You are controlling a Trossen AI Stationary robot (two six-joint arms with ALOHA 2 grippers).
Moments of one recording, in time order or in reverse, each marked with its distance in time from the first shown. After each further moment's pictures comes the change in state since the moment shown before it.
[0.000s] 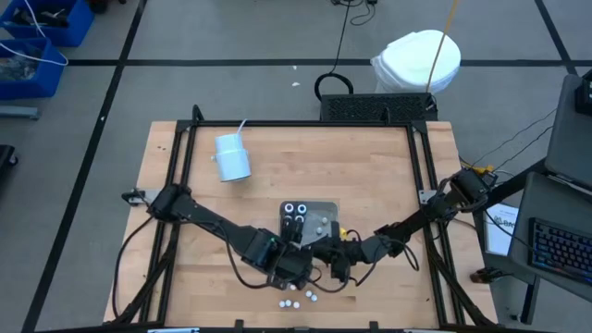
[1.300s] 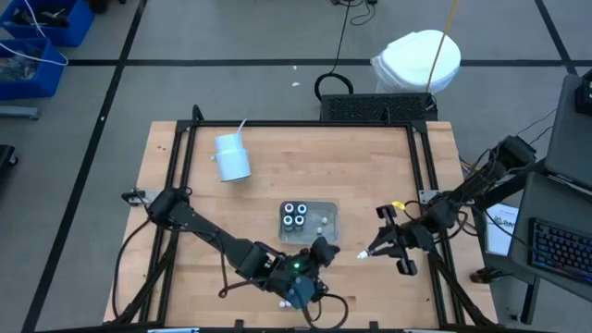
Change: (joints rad) left arm -0.059 0.005 -0.038 0.711 -0.486 1.072; right arm 0.112 -0.746 -0.473 0.089 -0.370 0.619
